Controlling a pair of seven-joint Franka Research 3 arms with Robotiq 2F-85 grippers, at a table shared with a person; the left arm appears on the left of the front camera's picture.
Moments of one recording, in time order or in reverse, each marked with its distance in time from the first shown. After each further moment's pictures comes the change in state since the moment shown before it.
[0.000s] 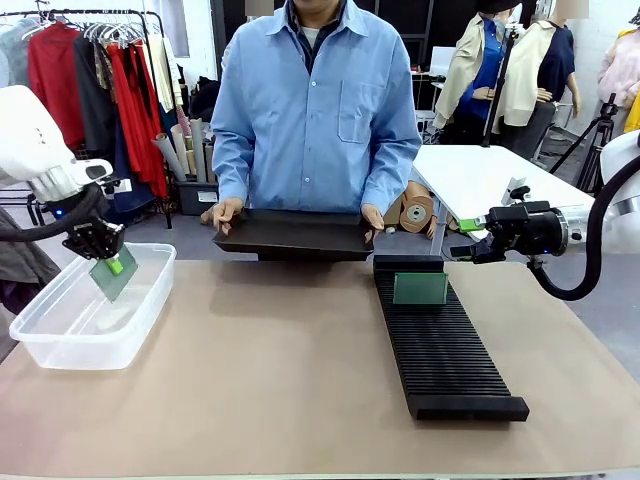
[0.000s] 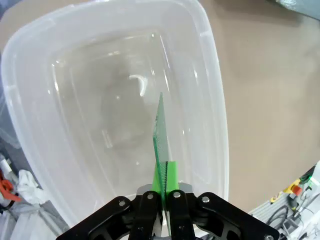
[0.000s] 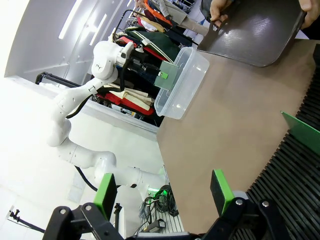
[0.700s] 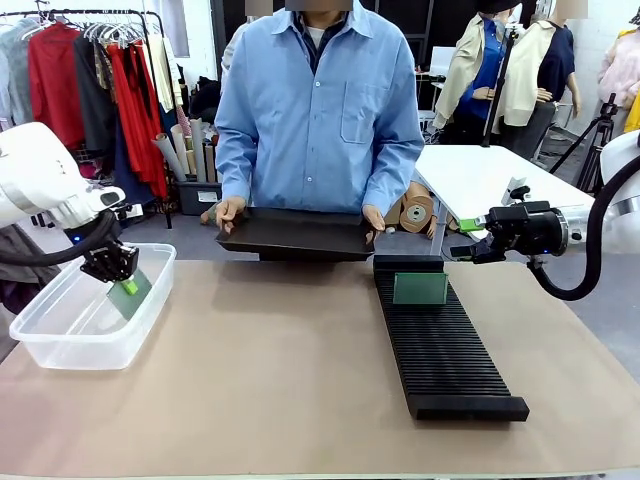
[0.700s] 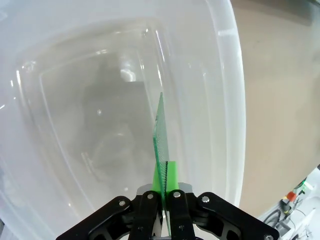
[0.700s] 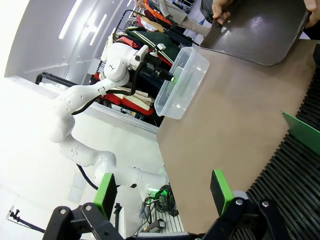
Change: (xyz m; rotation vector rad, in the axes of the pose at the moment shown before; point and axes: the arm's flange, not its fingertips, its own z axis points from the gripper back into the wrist) left arm 0.009 0.010 -0.059 -0.067 0.019 0.031; right arm 0.000 0.000 0.000 0.000 0.000 0.000
